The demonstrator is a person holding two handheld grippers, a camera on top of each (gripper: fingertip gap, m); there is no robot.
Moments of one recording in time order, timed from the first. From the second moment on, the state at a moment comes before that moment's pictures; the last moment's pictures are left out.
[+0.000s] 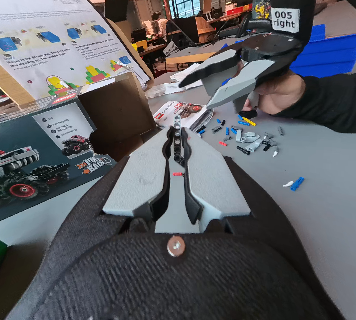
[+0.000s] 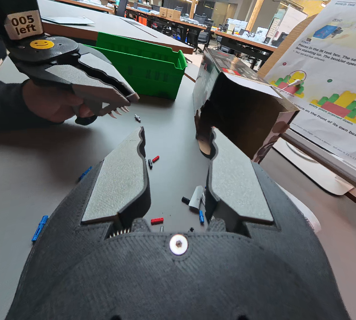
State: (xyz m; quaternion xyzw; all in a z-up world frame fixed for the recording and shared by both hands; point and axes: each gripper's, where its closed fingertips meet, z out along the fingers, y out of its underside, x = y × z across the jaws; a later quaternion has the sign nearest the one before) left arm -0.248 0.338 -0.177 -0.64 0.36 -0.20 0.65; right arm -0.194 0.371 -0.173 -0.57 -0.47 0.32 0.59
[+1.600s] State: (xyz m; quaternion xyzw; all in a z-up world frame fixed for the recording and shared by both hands) left arm -0.240 0.381 -0.199 -0.63 0.50 -0.18 0.57; right arm -0.226 0.373 -0.168 -0.54 -0.54 0.39 0.52
